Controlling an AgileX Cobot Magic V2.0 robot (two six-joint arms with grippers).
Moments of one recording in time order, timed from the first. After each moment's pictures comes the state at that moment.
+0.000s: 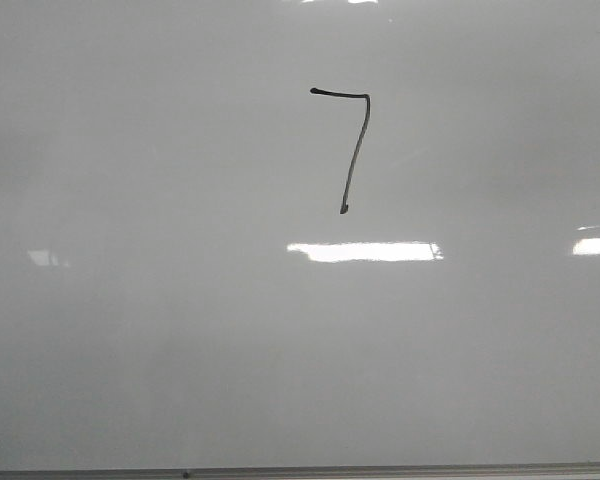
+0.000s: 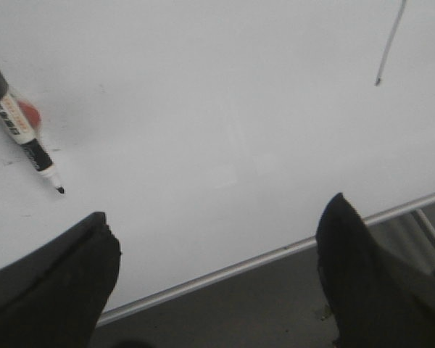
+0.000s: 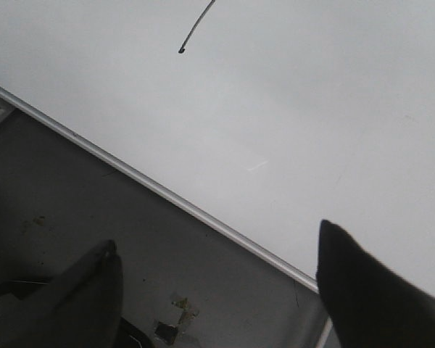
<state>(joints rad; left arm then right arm) -0.48 0.68 -0.85 0.08 0.90 -0.16 0.22 0.60 -1.00 0.20 1.18 -0.31</state>
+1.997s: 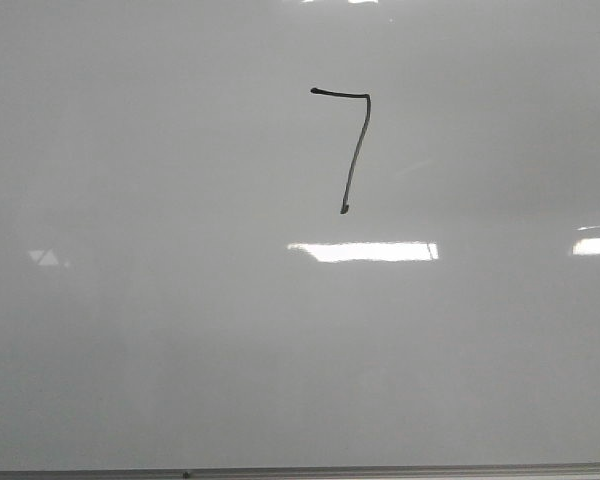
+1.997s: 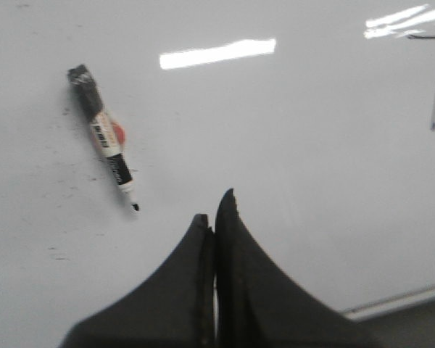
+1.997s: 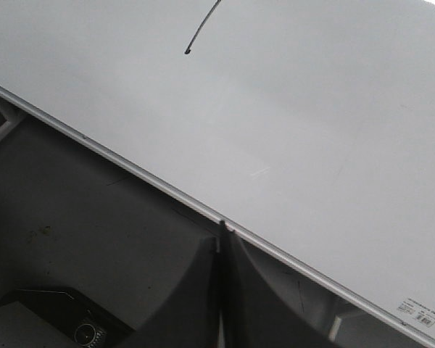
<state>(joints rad) -0.27 0.33 -0.51 0.12 0.62 -0.11 0.22 0.52 -1.00 0.19 1.23 -0.27</state>
